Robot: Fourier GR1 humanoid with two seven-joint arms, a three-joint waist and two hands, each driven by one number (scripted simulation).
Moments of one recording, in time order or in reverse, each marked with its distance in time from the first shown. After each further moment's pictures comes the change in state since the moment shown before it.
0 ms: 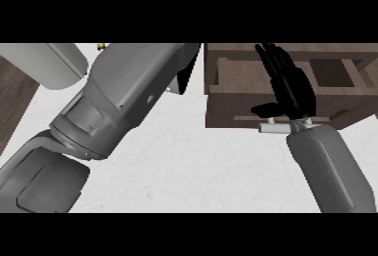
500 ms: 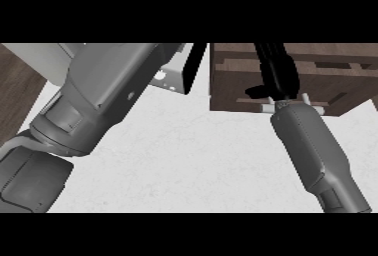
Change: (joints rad) left arm 0.057 0.065 -0.015 -0.093 -0.037 -0.008 0.076; right arm -0.219 0.057 -0.078 0.408 0.110 -0.268 -0.019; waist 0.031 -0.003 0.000
